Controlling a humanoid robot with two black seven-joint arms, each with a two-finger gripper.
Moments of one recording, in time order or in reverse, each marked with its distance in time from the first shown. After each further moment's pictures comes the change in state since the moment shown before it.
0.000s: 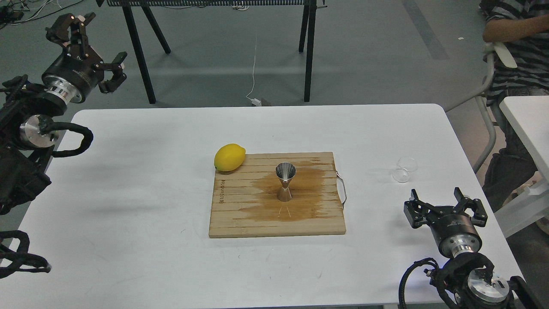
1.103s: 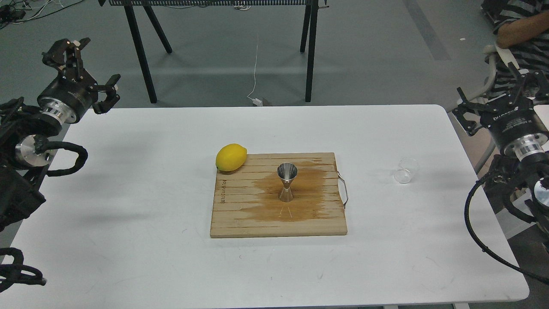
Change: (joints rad) left arm 0.074 0.016 -0.011 0.004 -0.003 0.000 -0.004; right arm 0.392 -0.500 -0.191 -0.246 -0.002 0.293 -0.009
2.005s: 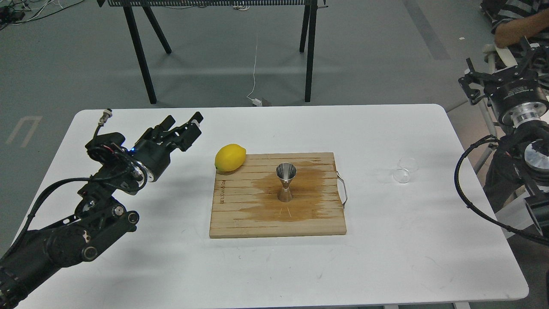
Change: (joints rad) left arm 0.339 -0.012 0.177 -0.644 1.201 0.784 0.010; right arm 0.365 0.099 -0.097 -0.340 -0.002 0.036 -0.012
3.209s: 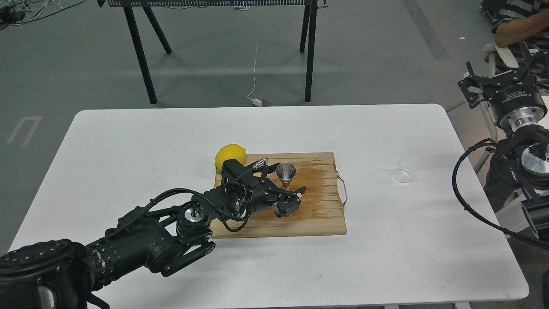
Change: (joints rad) left arm -0.222 -0.386 0.479 0.300 0.688 -0.063 0.061; right arm -0.017 0.028 0.043 -0.005 0.002 0.006 0.015
